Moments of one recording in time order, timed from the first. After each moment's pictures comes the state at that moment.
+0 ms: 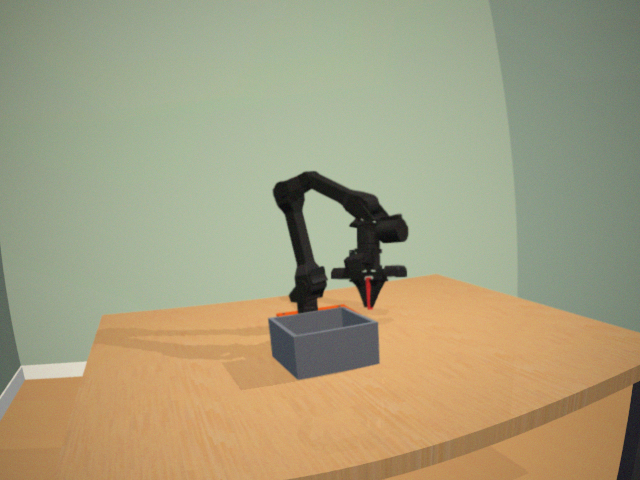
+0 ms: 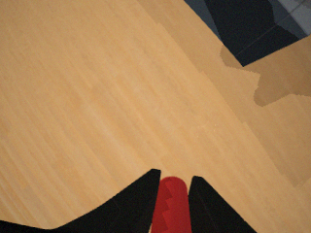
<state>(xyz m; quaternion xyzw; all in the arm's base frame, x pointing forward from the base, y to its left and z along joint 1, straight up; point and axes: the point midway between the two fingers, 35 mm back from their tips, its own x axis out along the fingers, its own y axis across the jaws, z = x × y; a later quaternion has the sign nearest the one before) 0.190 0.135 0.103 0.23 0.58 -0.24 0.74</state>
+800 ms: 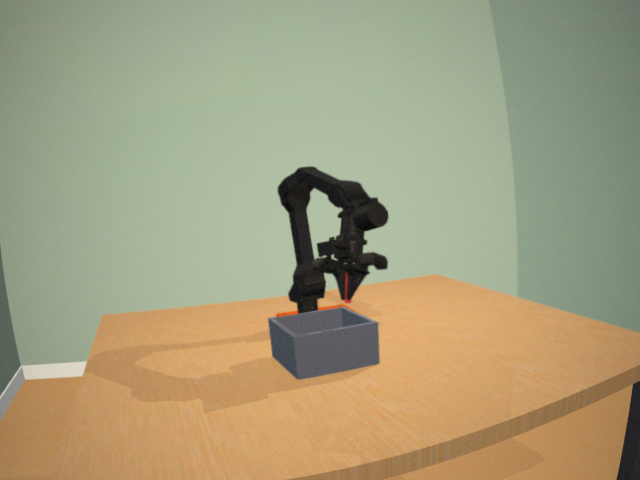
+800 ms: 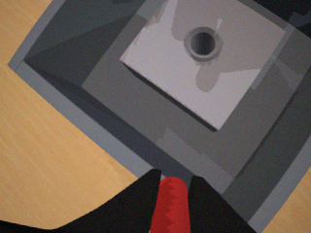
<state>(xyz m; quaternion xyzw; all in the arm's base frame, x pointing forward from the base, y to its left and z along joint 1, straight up) 0.271 0.065 0.147 0.29 0.48 -0.32 0.76</state>
